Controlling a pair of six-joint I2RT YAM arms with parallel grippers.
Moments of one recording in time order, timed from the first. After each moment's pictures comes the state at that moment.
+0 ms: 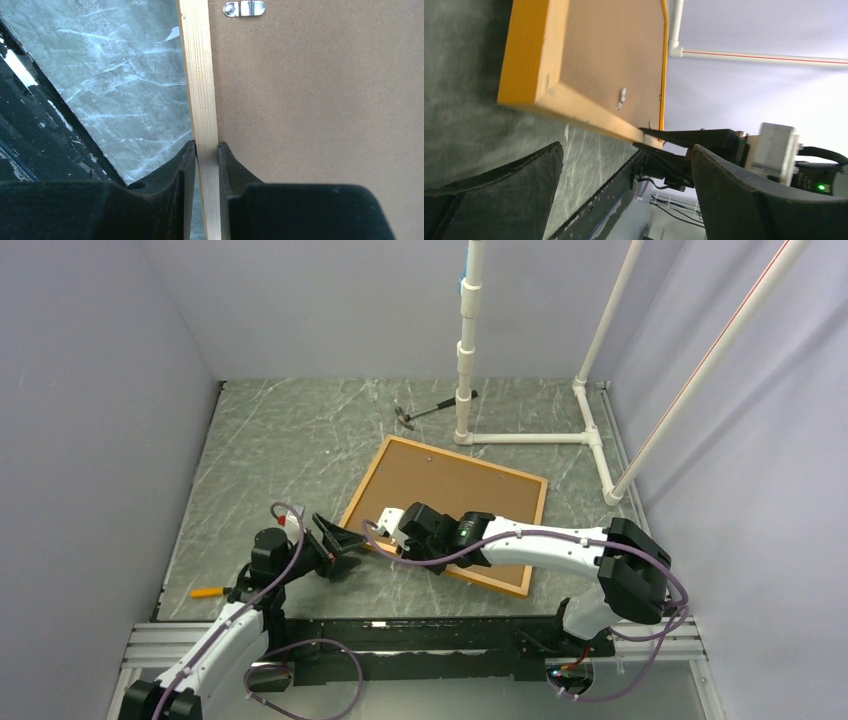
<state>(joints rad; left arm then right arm) -0.22 0.63 0.01 0.25 0.61 -1.27 1.13 1.50 0.98 -0.51 0.08 -0.07</state>
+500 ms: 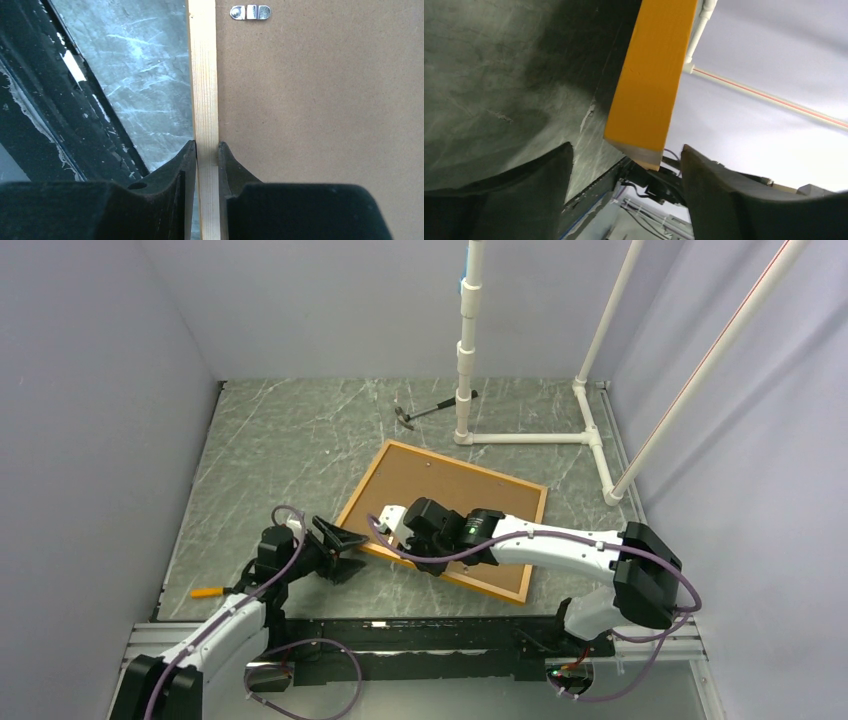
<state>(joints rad) -0.26 0.72 0.02 0.21 0.53 -1.42 1.12 1.45 0.99 -0.52 -0.04 -0.05</state>
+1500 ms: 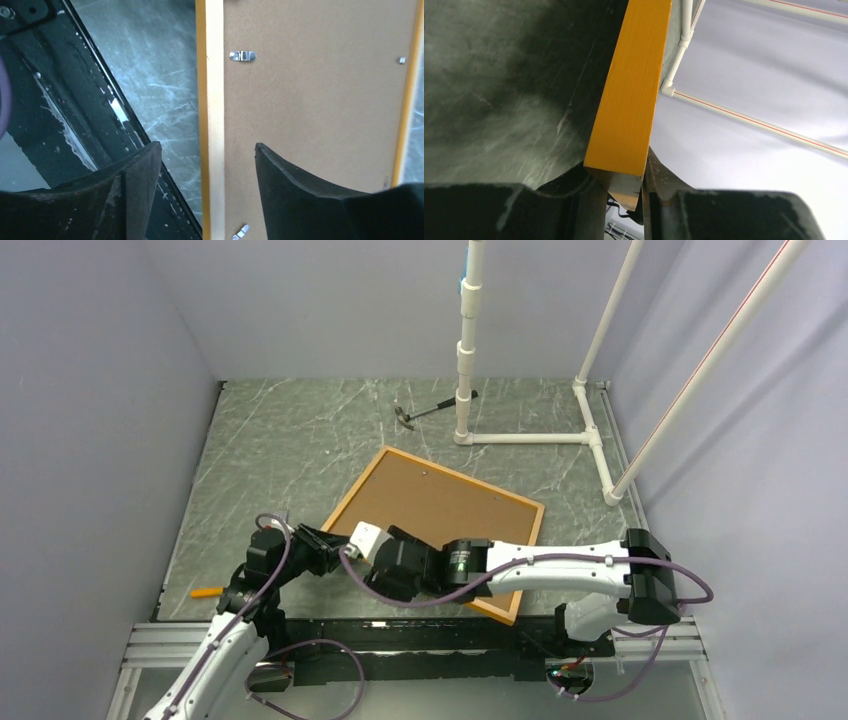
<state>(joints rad) -0.27 0.43 0.09 -0.10 0.40 -1.48 1.38 1.45 1.13 -0.56 0.30 0.10</state>
